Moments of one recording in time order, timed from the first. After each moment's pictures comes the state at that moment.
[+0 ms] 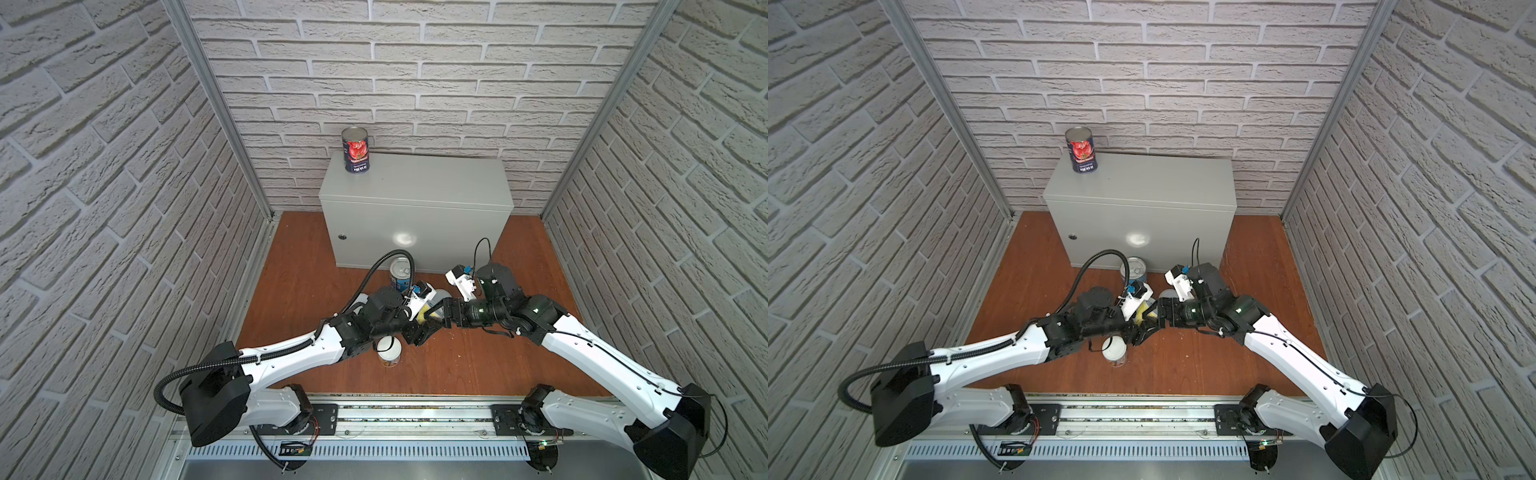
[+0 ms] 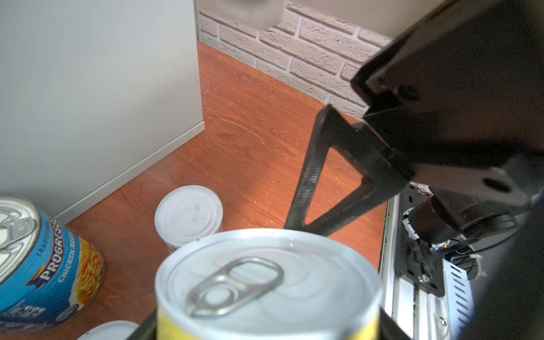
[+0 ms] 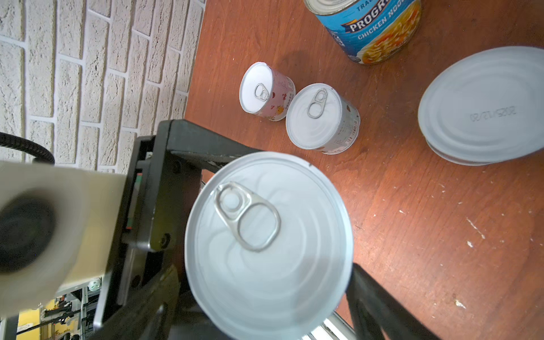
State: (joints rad) left arm -0.96 1.27 0.74 0.08 0.19 -0.12; right arm 0.60 1.08 0.93 -0.65 -0.46 0.67
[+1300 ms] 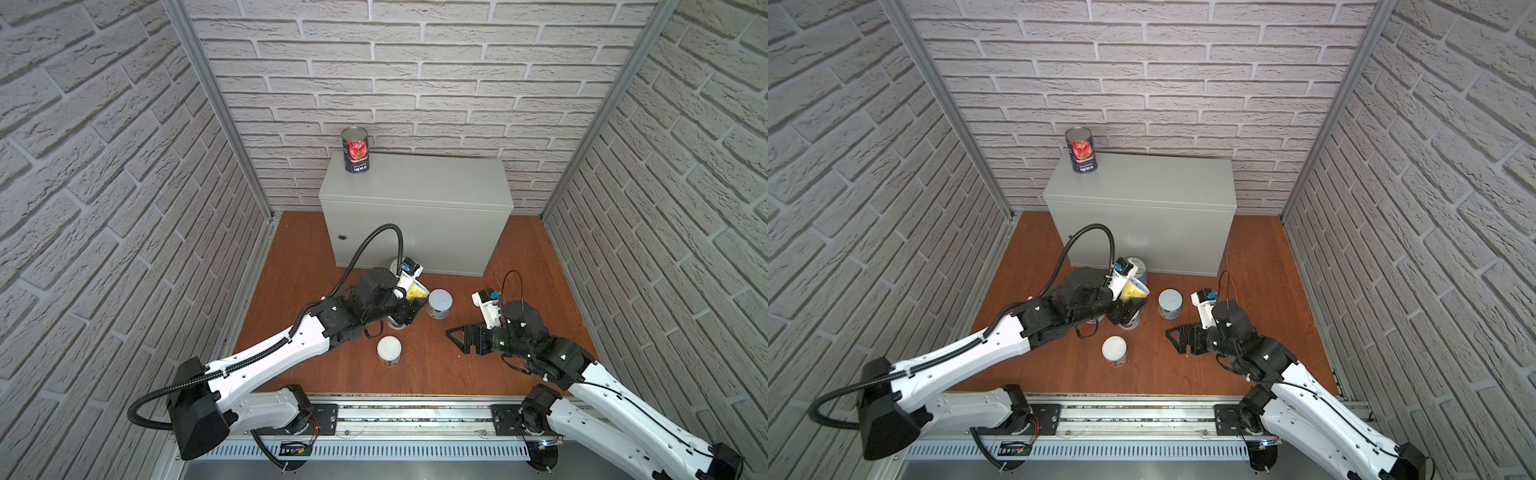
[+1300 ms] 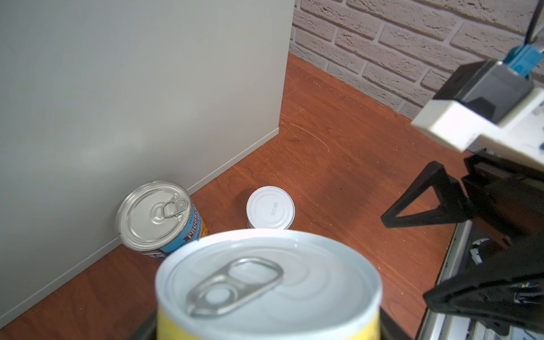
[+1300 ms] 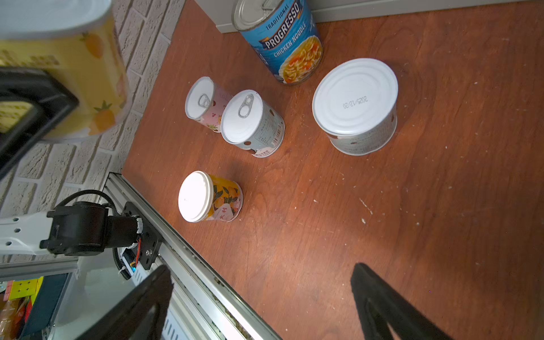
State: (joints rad) left arm -0.91 1.18 1.00 -0.33 -0.05 -0.09; right arm 0.60 0.69 0.58 -0.56 -0.22 0.59
